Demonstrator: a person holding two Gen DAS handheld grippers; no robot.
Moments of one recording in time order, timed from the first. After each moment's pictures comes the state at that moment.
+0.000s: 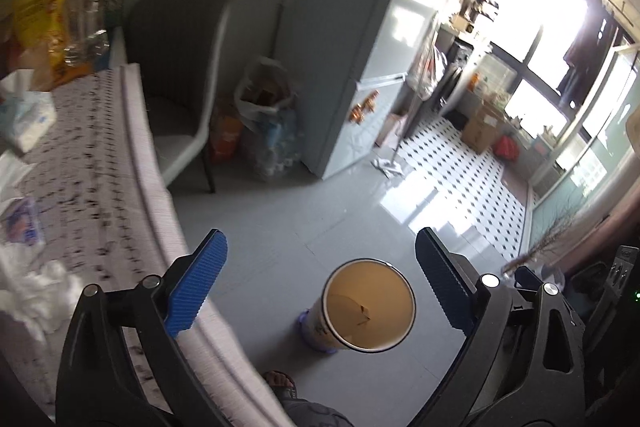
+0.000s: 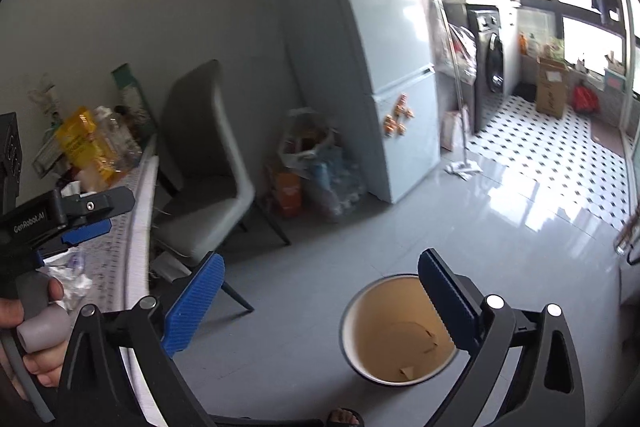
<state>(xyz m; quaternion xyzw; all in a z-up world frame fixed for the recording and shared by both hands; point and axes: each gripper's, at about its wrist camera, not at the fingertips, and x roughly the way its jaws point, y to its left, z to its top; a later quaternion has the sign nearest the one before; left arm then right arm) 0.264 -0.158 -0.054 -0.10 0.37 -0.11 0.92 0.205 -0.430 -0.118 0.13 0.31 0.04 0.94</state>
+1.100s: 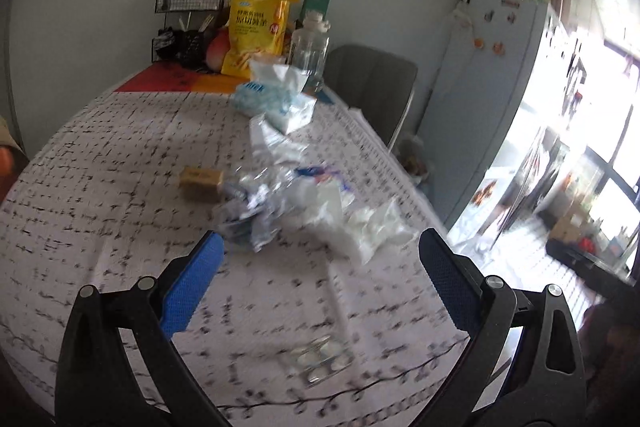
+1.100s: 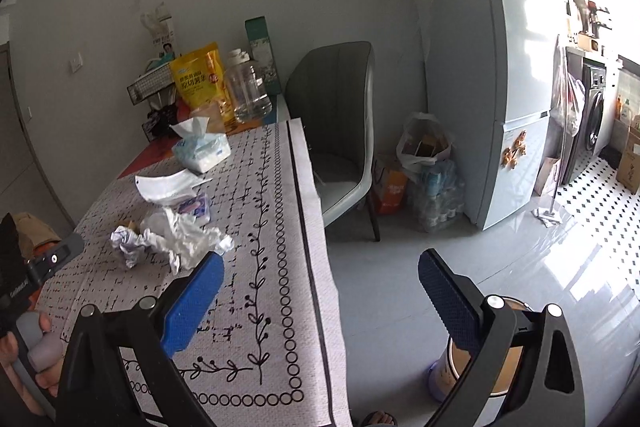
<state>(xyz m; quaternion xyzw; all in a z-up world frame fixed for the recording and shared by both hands) 0.061 0.053 -0.070 -0.14 0.27 0.12 0.95 0.165 -0.242 -0.080 0.03 0.32 0.21 0.92</state>
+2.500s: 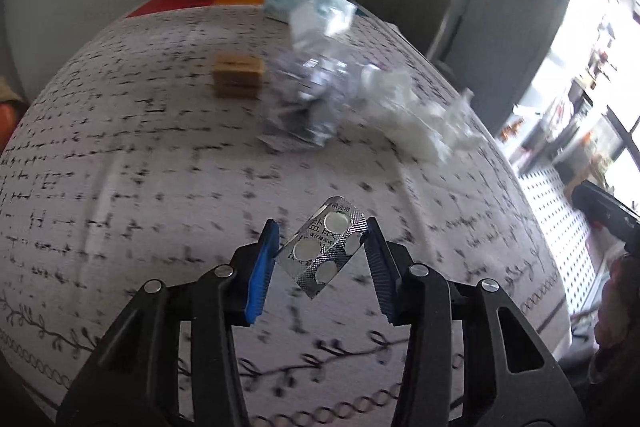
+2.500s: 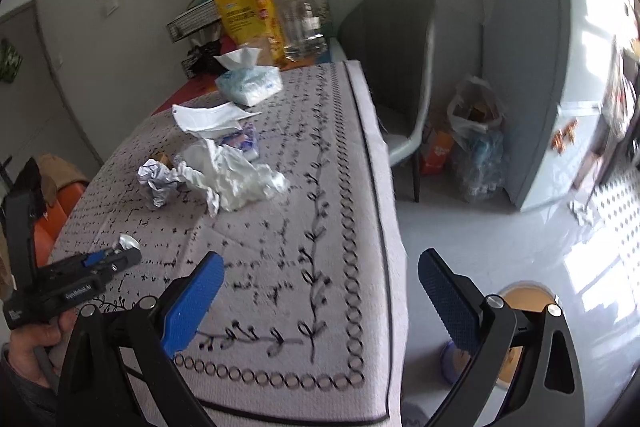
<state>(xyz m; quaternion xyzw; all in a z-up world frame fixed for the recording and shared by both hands) 0.062 0.088 -0.130 -0.16 0.39 0.13 0.90 0.172 -0.180 -0.108 -0.03 0.38 0.29 0.88</state>
